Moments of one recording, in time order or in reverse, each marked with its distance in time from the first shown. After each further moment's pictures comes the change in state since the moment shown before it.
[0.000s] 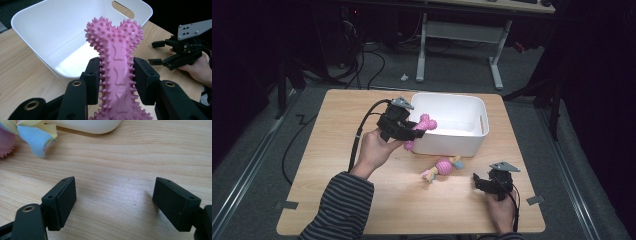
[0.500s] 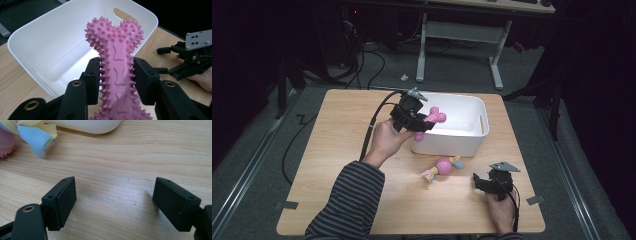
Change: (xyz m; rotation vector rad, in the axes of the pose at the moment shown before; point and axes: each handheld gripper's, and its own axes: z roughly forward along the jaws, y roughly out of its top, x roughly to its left) left arm 0.000 0.033 0.025 0.027 0.016 0.034; right arm 0.000 0.000 0.000 0.000 0.000 -0.001
